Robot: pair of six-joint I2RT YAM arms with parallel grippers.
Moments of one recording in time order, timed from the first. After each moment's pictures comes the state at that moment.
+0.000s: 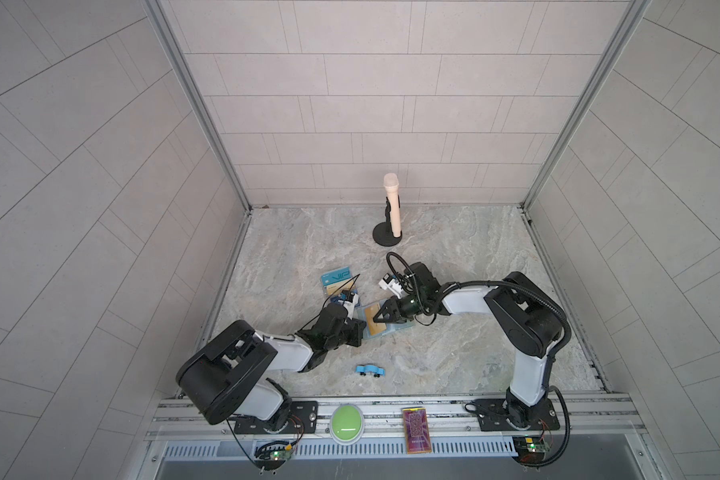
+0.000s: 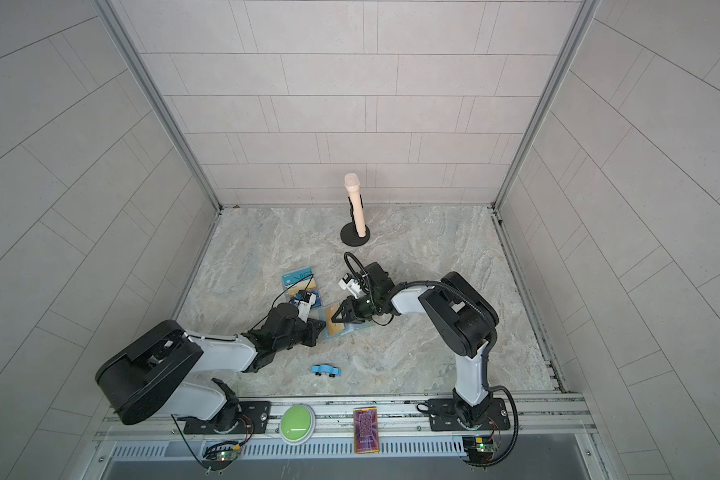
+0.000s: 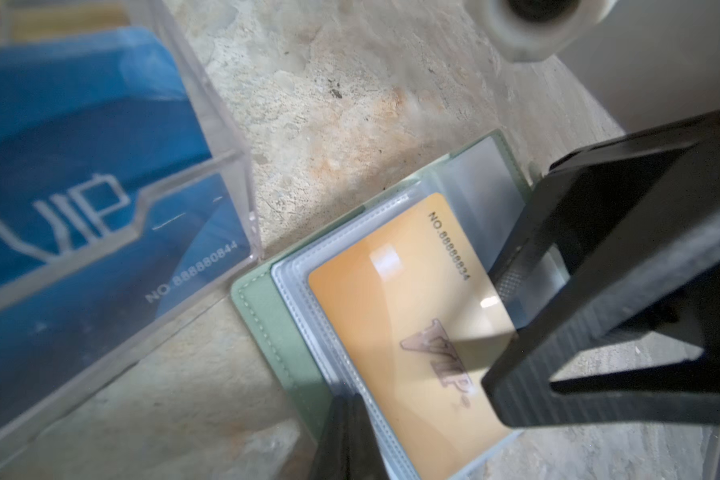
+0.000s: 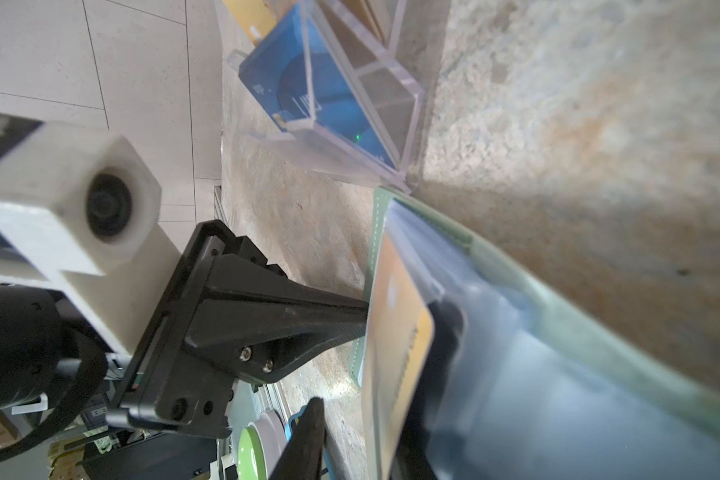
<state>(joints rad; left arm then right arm) -0.67 1.44 0.26 0.50 0.14 -0.50 0.61 1.90 0.93 0.10 -0.86 0.62</state>
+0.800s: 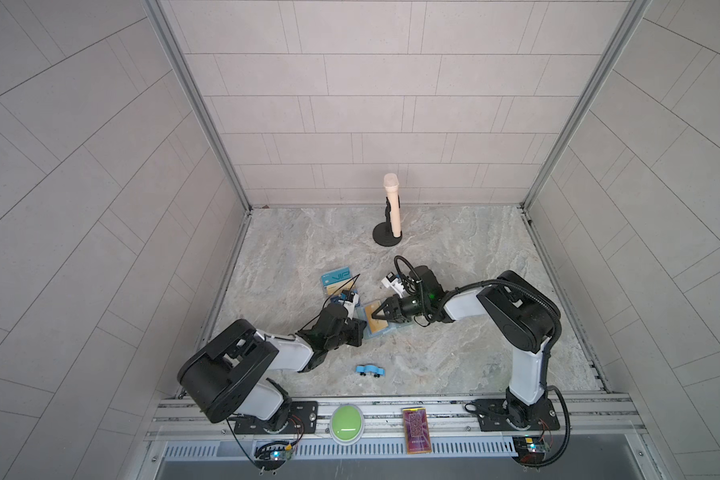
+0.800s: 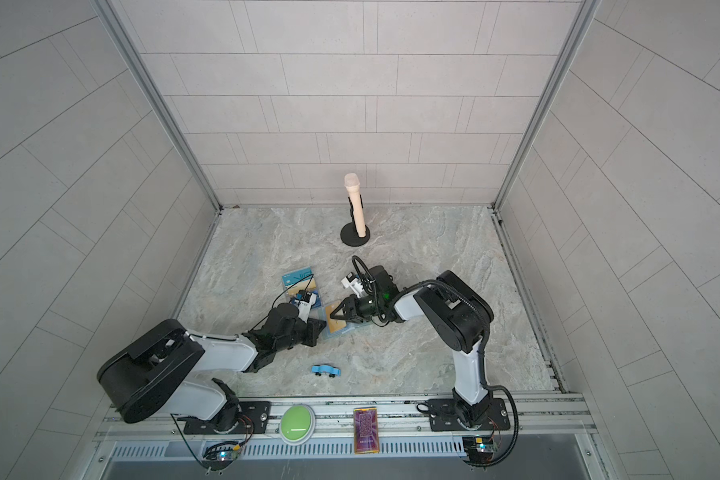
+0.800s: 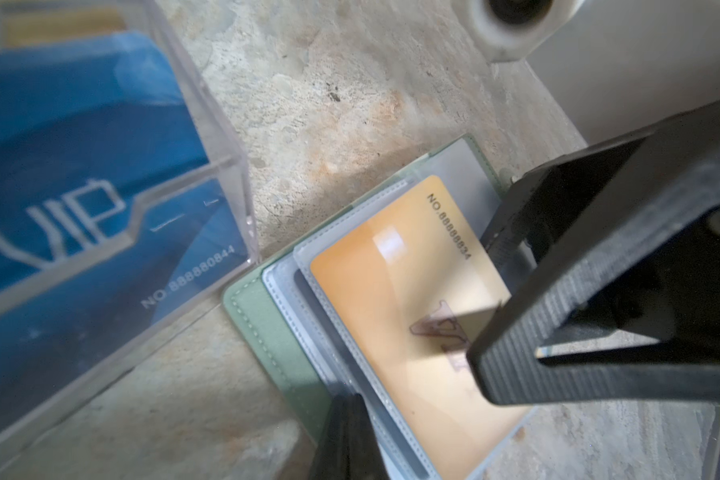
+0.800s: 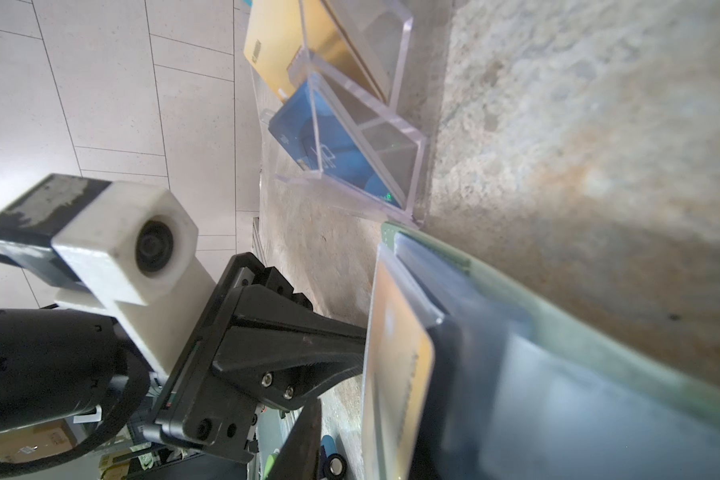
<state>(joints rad) -0.67 1.45 0.26 0.51 0.14 -0.50 0.59 1.94 0.83 0.46 -0.91 0.83</state>
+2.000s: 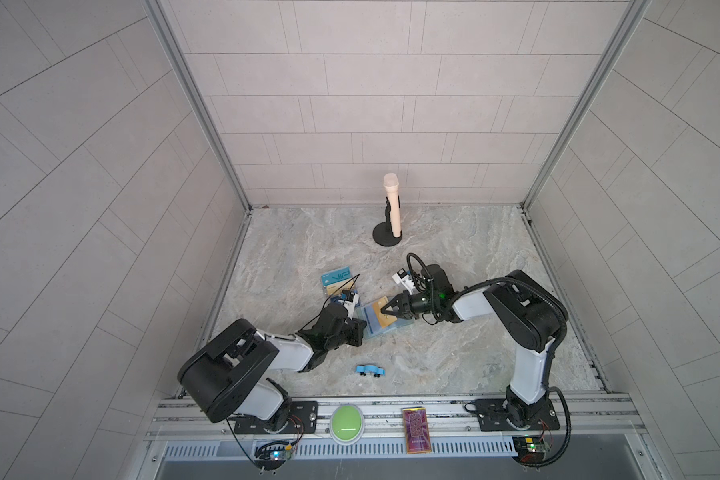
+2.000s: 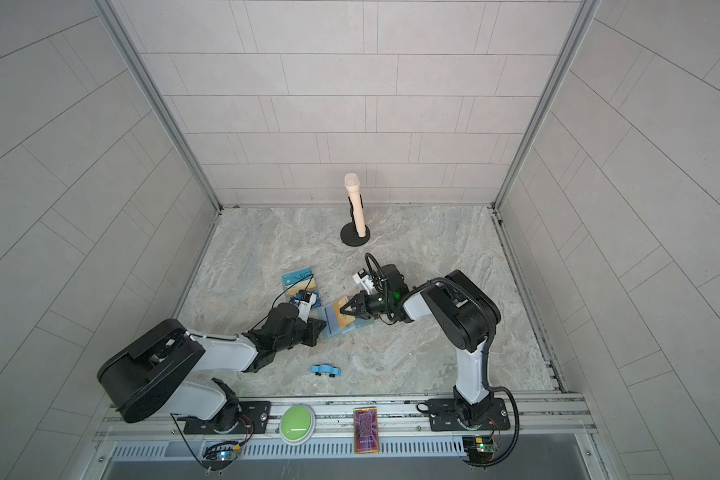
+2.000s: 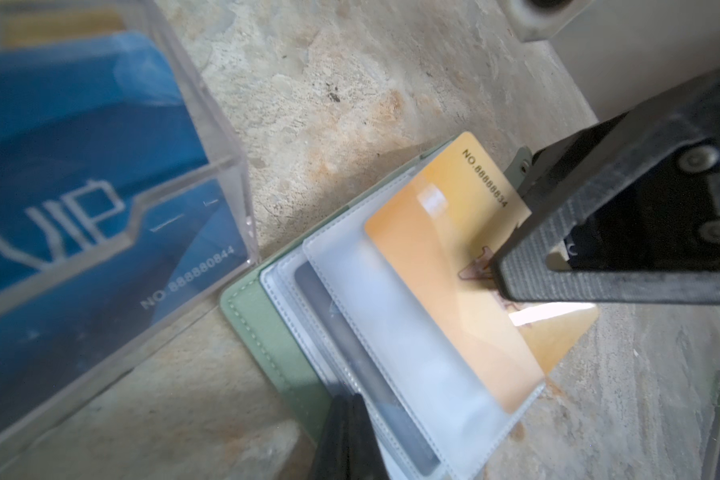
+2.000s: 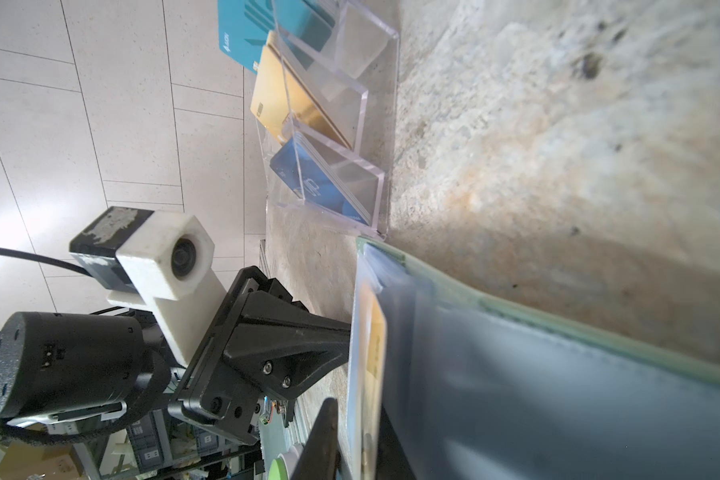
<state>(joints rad) -0.67 1.45 0.26 0.51 0.14 -0.50 0.51 1.91 0.76 0.52 -0.92 0.85</state>
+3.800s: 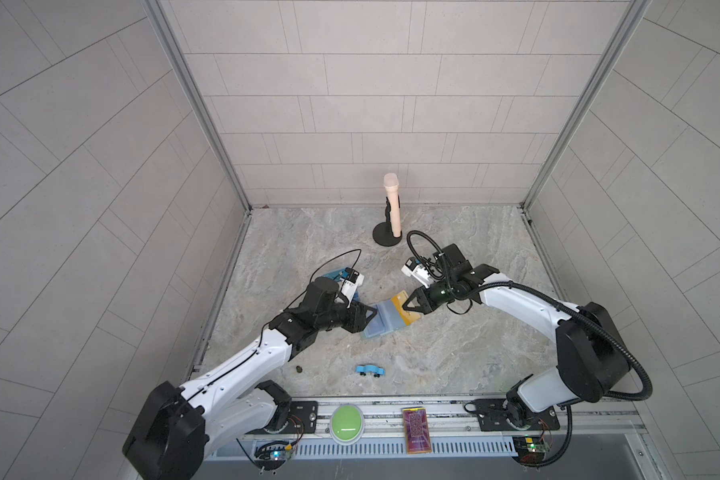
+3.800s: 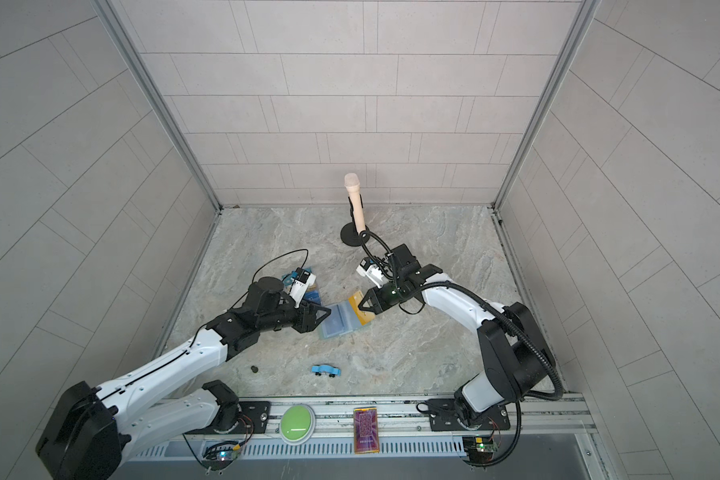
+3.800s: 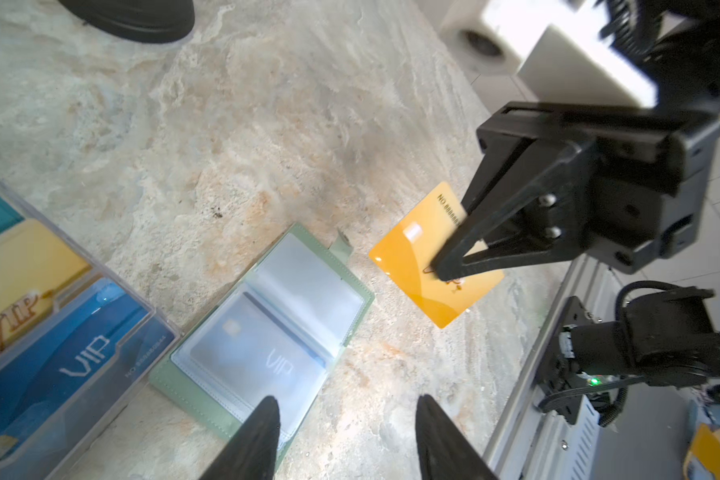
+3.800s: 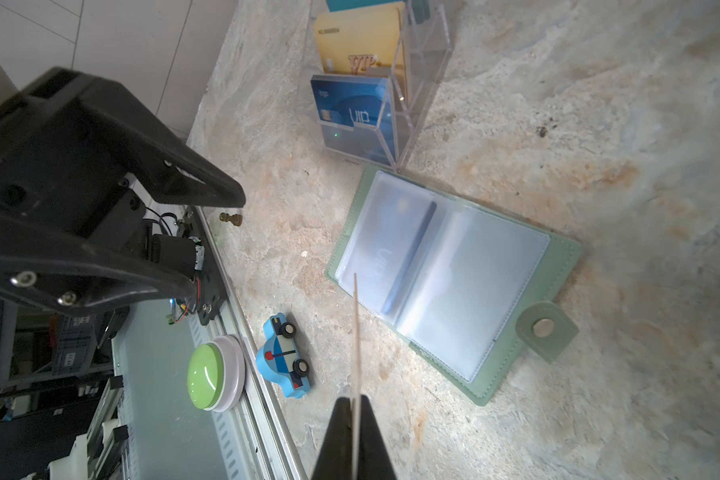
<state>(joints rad) -0.56 1.03 0.58 -0.17 0.42 -0.31 0.47 1.51 0.99 -0.51 -0.76 0.08</state>
